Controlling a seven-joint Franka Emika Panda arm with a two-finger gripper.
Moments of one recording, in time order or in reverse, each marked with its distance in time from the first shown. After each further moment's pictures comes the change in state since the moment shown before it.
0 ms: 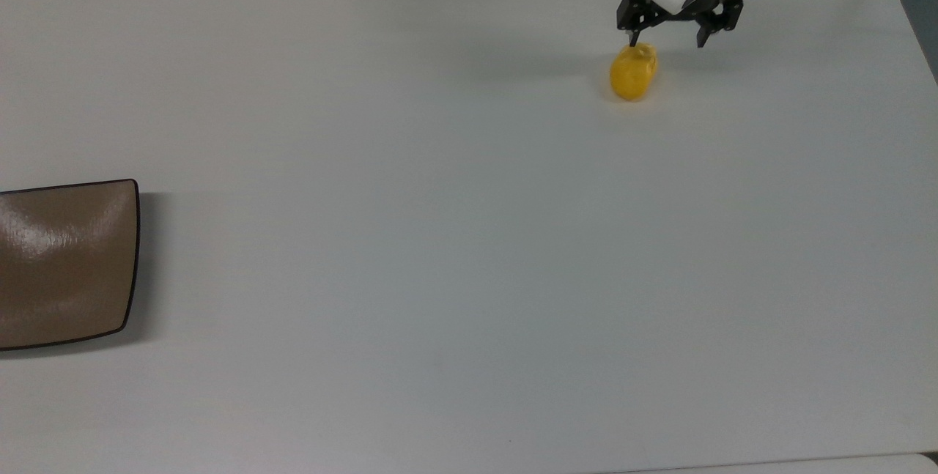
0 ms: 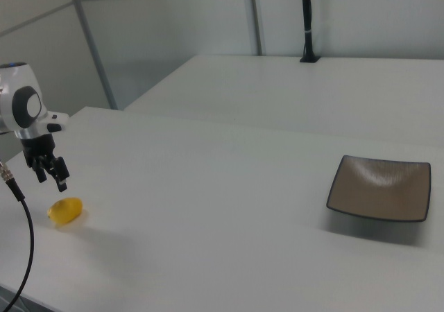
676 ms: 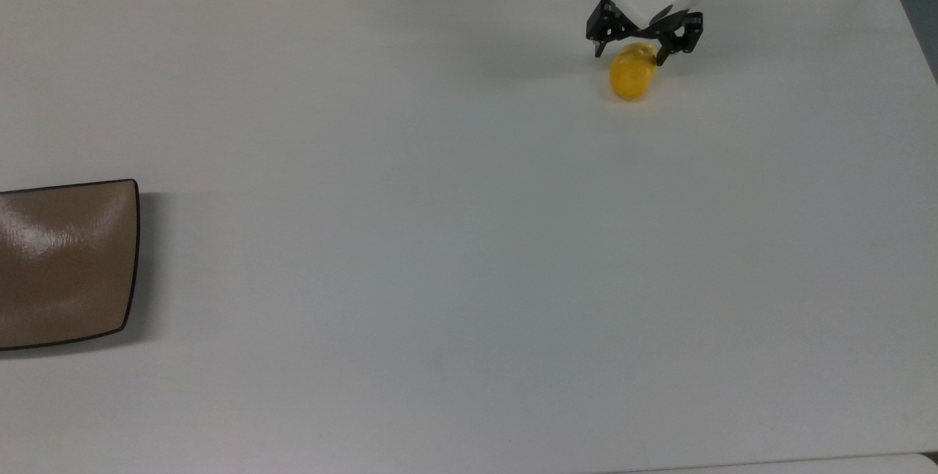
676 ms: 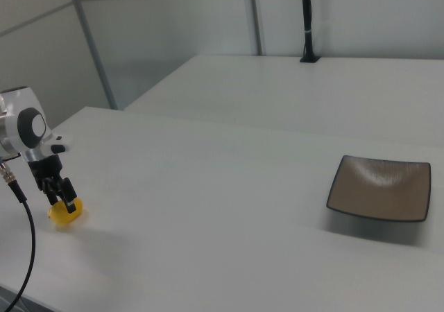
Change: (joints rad) arm 0.001 0.007 0.000 -0.123 -0.109 0.061 0.110
